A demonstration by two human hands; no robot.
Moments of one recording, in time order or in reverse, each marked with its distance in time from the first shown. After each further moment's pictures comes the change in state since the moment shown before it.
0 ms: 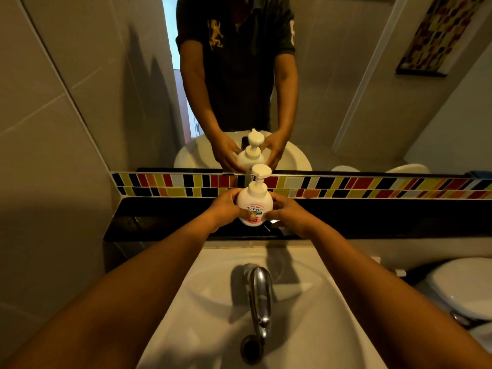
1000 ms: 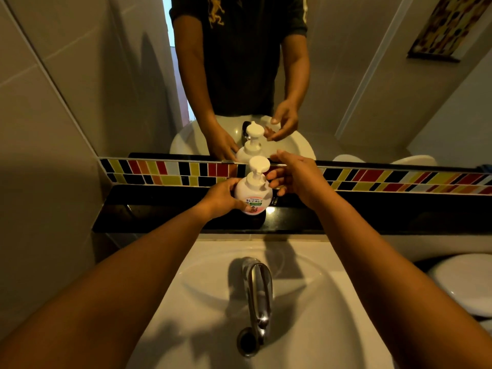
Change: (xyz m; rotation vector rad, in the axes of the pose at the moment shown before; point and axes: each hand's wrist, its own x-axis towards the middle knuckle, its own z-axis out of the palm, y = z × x) left_hand 0.029 -0.025 -0.007 0.078 -0.010 0.006; right_hand -0.001 -0.063 -0.020 0.324 0.144 -0.067
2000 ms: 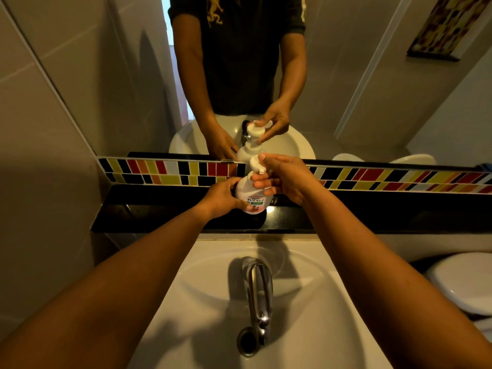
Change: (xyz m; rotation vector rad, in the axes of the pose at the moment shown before) left_hand 0.001 0.000 0.001 0.030 0.004 0.030; right_hand 0.002 -0.006 0.021 0.024 -0.077 0.085
